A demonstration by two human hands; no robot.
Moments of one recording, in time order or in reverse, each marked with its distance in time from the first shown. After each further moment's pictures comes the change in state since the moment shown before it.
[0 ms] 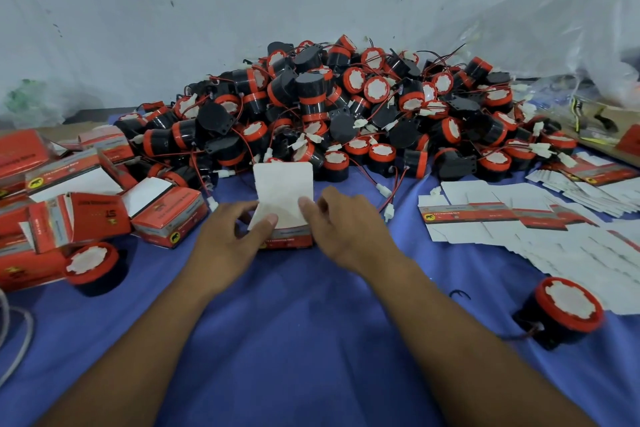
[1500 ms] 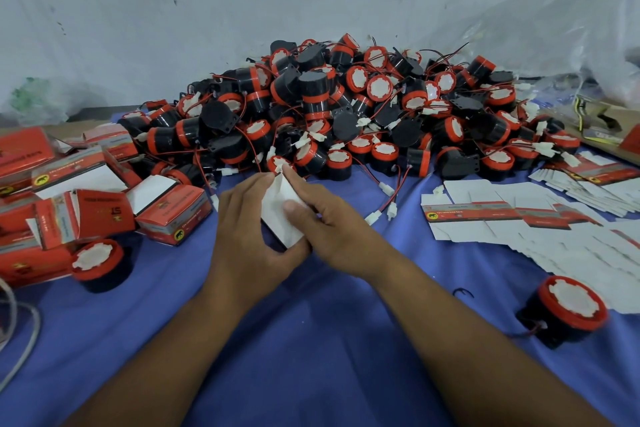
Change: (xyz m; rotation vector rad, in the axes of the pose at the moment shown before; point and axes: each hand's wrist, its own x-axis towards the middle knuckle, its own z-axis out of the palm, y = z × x) left_hand -0.016 0.037 0.012 0.185 0.216 0.252; right_hand -0.007 -0.017 -0.004 0.580 -0.177 -0.190
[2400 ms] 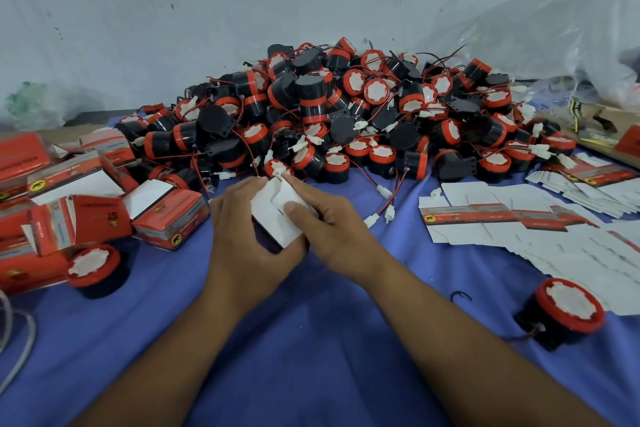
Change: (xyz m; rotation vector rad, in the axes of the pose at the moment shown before) left_hand 0.001 0.002 0.000 -0.093 0.049 -0.073; right_hand 0.003 0.006 0.005 0.151 0.117 0.057
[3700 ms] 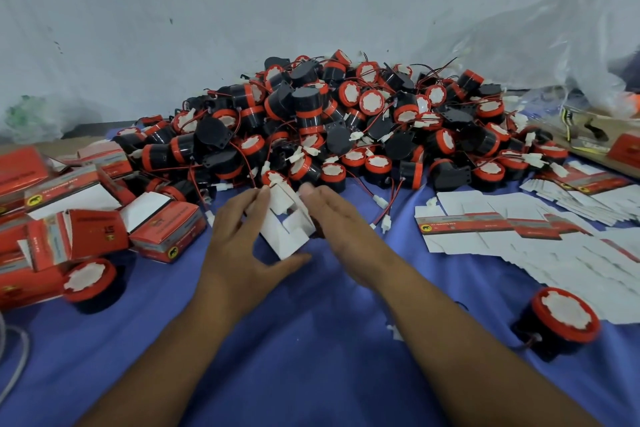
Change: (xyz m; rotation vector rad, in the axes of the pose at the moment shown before) left_hand 0.002 -0.017 0.001 0.124 -0.127 0.019; right_hand 0.005 -0.001 -0.014 0.239 -0.055 0.125
